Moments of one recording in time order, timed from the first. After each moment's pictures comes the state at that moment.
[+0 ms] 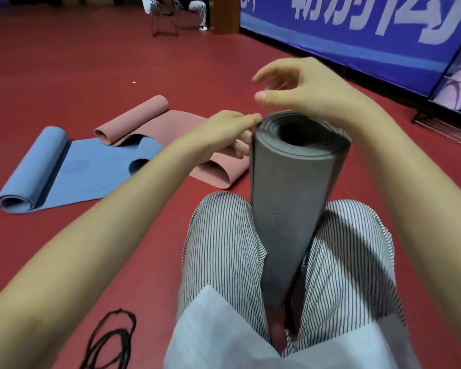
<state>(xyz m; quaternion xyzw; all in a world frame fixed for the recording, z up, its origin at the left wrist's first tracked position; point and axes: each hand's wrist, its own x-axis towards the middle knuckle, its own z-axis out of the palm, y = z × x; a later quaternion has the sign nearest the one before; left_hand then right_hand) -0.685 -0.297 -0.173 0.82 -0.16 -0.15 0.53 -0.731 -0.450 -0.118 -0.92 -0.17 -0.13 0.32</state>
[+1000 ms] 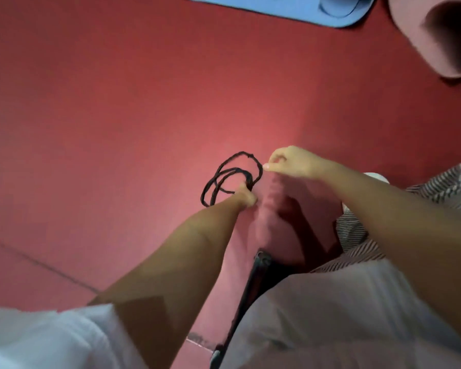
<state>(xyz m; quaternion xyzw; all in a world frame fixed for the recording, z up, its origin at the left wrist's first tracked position) -0.831 -0.027 -0.626 0.74 0.39 -0.32 0.45 -0.730 -0.129 -0.501 -0.85 -0.30 0.40 0.19</state>
